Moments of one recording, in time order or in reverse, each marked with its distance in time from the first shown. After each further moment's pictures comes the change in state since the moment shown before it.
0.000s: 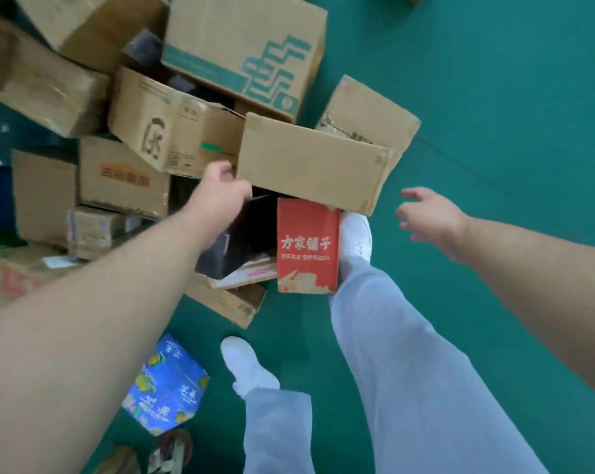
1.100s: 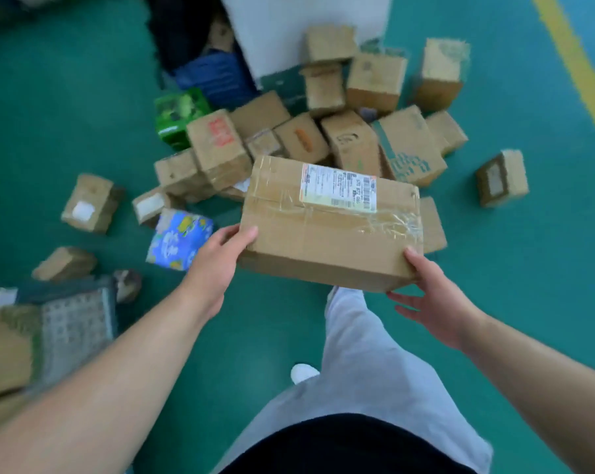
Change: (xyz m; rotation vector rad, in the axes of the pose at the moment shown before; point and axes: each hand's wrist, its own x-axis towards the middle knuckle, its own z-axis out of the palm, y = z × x) left_hand -0.546 -0.245 0.027 -1.173 0.475 0.058; right_hand -0.408 0.123 -0.038 -0.030 -0.452 -0.409
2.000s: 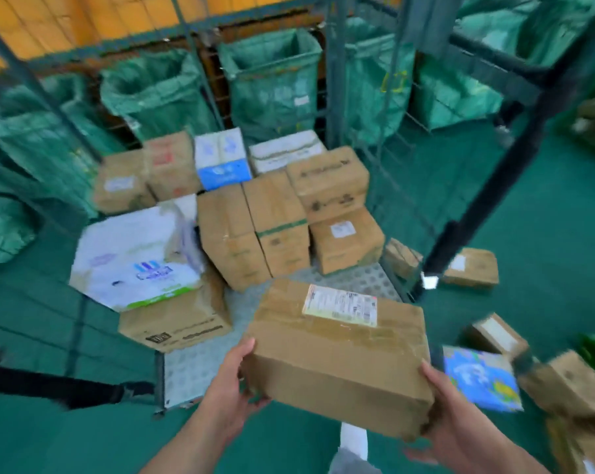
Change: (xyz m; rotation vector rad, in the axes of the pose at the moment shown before) left_hand -0.352 -0.334 -0.488 -1.517 1.085 -0.164; right_hand -0.187 0.236 0.664 -1.191 -0.827 0.453
